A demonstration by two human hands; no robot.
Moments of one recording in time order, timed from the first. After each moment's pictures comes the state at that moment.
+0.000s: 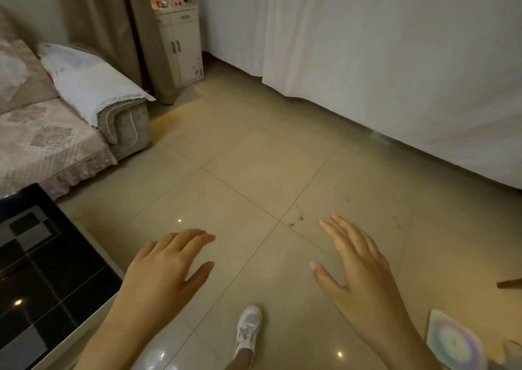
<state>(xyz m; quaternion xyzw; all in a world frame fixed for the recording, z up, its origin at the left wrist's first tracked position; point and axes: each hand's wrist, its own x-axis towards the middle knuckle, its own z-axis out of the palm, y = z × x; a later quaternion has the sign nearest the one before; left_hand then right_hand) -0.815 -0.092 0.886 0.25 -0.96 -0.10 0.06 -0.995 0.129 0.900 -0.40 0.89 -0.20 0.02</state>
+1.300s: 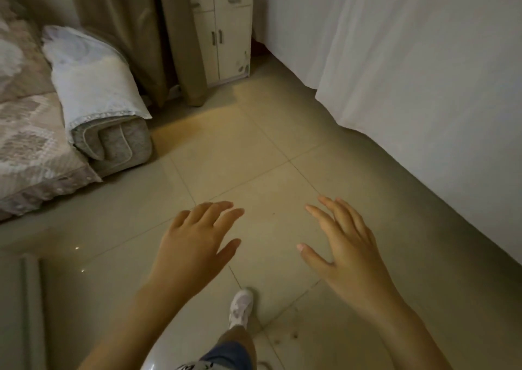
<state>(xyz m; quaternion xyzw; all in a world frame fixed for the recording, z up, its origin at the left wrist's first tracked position) -1.481 -0.436 0.868 0.36 -0.93 -0.03 0.05 -1.691 -0.300 0.887 -0.57 0.80 -0.15 0.11</state>
